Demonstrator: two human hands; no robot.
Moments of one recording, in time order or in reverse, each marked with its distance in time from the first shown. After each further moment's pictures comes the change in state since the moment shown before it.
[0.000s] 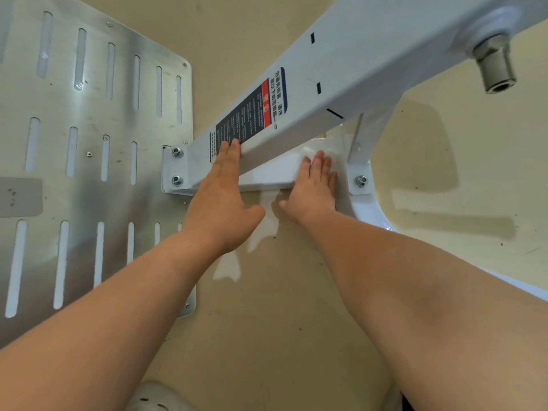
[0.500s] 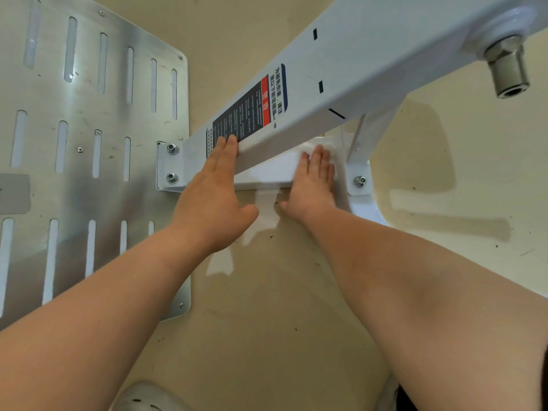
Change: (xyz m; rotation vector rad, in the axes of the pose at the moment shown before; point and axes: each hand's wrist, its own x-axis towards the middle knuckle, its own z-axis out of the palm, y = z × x) left_hand 0.005 -0.001 -0.008 0.124 -0.009 0.024; right_hand 0.013 0.009 0.001 -0.081 0.015 -0.052
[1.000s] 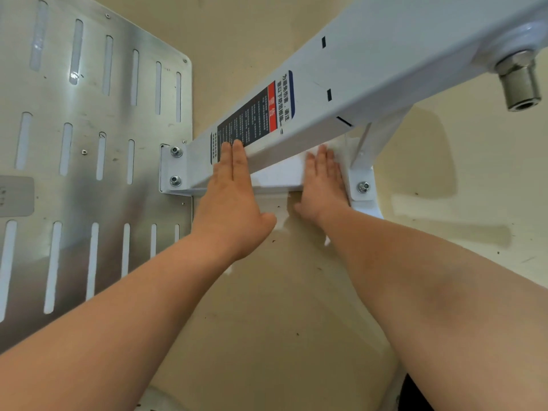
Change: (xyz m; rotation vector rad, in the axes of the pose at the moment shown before) left_hand 0.001 0.012 0.016 0.027 -0.029 -0.045; right_hand 0.001 0.015 -0.006 -0.035 -0.002 -0.066
